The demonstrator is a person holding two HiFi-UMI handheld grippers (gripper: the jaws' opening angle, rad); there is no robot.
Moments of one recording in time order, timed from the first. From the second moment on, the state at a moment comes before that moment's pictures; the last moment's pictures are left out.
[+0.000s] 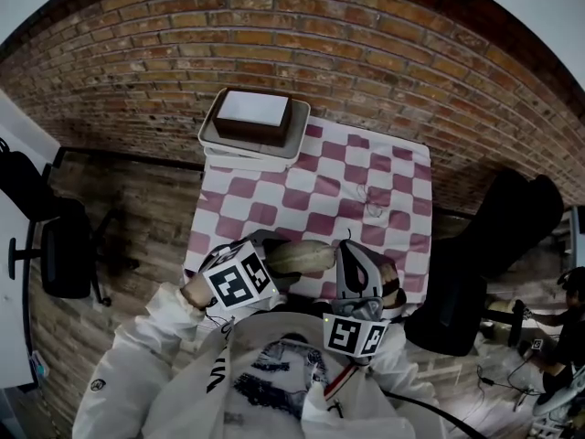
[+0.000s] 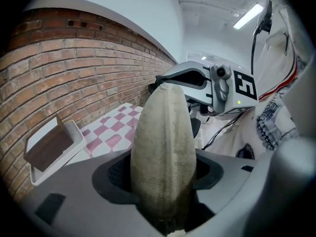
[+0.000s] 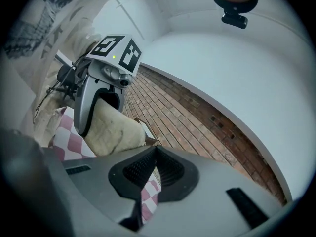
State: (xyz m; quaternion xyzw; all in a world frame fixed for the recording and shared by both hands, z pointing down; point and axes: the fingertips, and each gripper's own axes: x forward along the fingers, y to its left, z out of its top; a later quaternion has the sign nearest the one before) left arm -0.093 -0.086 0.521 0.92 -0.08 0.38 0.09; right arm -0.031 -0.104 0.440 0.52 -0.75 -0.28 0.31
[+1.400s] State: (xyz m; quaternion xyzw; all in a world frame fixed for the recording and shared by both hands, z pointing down) left arm -0.076 -0.121 0.553 0.85 -0.08 0.52 0.02; right arm -0.021 -0.126 0.465 0.46 -0.71 -0.37 0.39
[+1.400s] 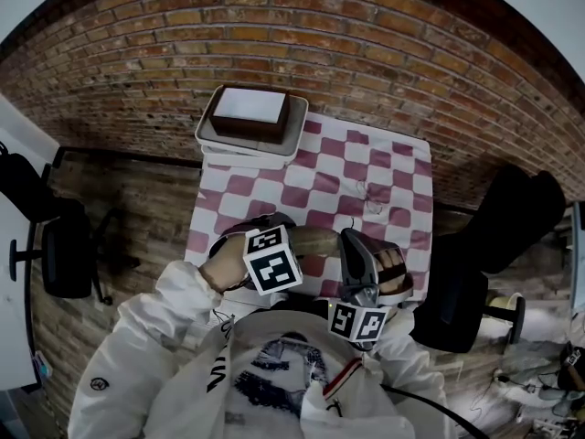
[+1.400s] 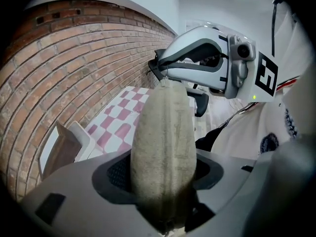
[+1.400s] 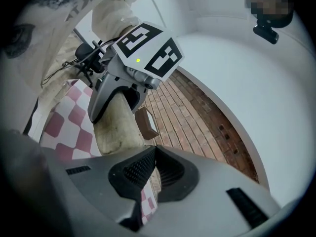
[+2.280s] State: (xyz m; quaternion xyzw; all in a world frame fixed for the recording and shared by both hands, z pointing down) left arm -0.063 -0.142 0.565 0.83 -0.10 0.55 0.01; right arm -0.018 -0.137 0.478 0.44 -0.68 -0.40 0.43
